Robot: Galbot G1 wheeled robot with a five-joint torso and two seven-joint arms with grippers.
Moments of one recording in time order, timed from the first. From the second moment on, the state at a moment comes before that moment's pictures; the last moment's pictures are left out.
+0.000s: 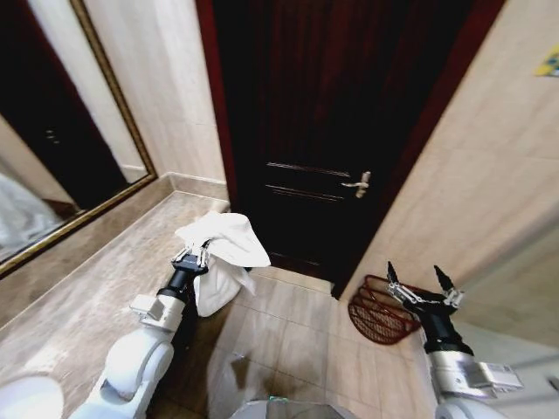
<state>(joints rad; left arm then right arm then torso) 1.59 -1.18 -0.65 -2.35 -0.33 0.07 -0.02 -1.84 1.61 0.85 2.47 0.17 0.02 -0.14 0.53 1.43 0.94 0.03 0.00</state>
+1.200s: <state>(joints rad) 1.59 -1.18 -0.64 -2.33 -0.33 0.05 0.00 -1.86 1.61 0.85 2.47 0.15 0.06 -0.17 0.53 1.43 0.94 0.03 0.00</state>
